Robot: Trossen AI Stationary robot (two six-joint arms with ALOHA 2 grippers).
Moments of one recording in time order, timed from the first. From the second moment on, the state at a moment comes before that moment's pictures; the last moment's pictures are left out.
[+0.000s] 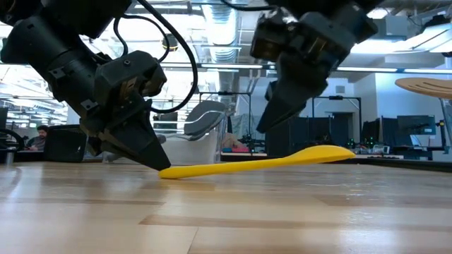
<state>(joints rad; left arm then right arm) -0.44 1.76 0.67 0.22 -0.47 -0.97 0.21 1.73 0.99 -0.15 -0.03 0.25</state>
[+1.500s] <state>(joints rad) -0.44 1.76 0.66 0.23 -0.47 -0.97 0.26 1.97 1.33 -0.53 -0.09 0.32</state>
